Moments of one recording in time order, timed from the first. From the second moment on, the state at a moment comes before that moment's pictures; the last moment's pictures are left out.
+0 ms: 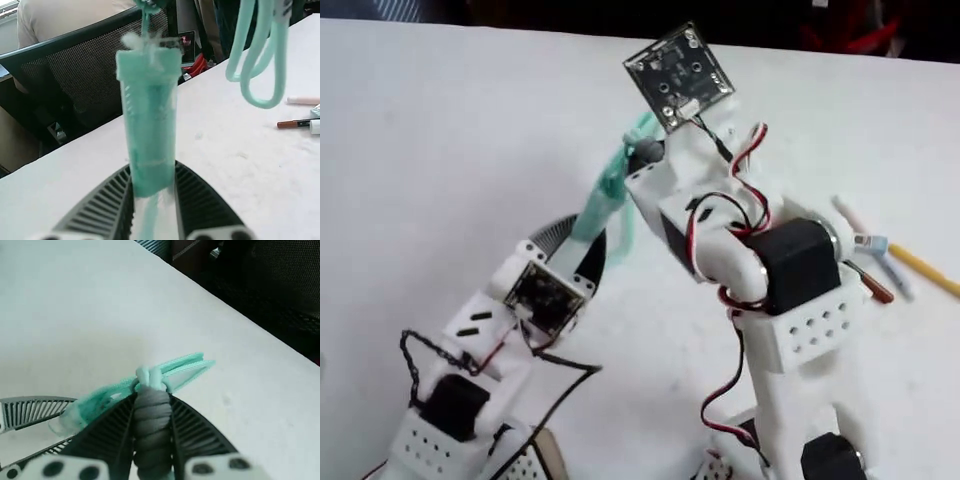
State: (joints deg) left arm 22.4 -90.2 77.4 38.2 -17.2; right arm -25.3 -24.1 -15.6 84.7 13.2
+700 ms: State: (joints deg) left arm 22.2 -103.4 78.4 47.6 -17.5; right arm -16.5 -8.9 -15.6 77.7 17.0
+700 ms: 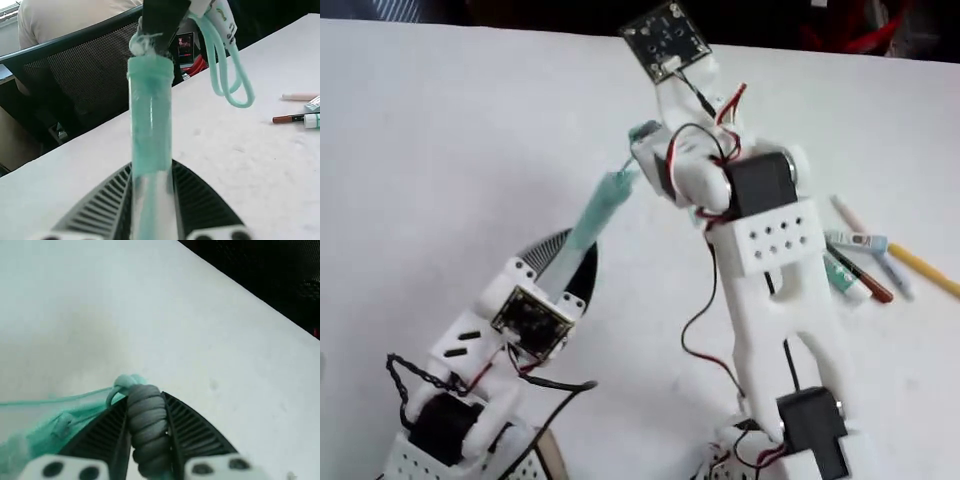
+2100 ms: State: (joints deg) left arm 33.5 -104.7 67.6 49.4 -14.3; right arm -40.7 -31.5 -23.5 91.8 13.1
